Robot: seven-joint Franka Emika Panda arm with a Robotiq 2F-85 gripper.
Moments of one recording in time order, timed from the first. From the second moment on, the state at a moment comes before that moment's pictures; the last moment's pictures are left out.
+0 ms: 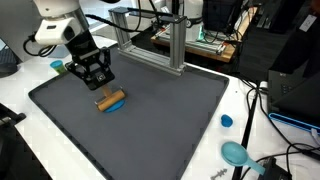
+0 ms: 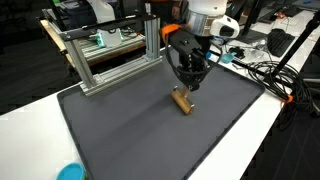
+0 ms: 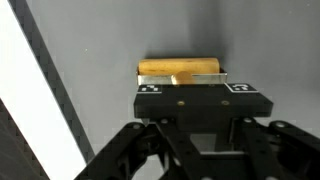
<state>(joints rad) -0.11 0.66 0.08 -1.43 -0.07 2.07 -1.33</state>
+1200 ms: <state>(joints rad) -0.14 0.67 0.09 -1.42 -0.01 2.08 -1.37</state>
